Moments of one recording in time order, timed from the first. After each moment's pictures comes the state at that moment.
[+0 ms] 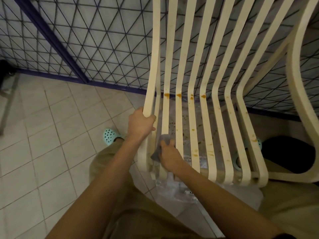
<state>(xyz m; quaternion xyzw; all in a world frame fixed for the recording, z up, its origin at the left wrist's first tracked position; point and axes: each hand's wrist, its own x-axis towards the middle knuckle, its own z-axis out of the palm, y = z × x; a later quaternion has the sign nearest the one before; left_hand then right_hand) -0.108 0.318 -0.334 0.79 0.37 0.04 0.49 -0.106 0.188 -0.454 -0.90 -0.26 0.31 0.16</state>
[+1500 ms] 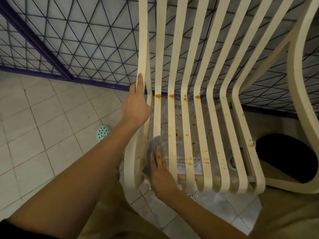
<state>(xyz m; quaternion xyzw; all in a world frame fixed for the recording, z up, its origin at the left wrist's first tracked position) -0.025 0.340 -0.335 0.94 0.24 0.04 0.22 -0.138 0.175 -0.473 -0.88 -0.33 0.28 0.18</state>
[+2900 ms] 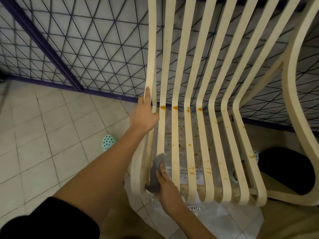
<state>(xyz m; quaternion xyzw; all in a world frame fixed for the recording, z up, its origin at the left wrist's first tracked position) -0.025 0.343 -0.337 0.93 0.24 0.03 0.27 -0.152 0.155 -0.482 -0.85 -0.27 0.33 0.31</state>
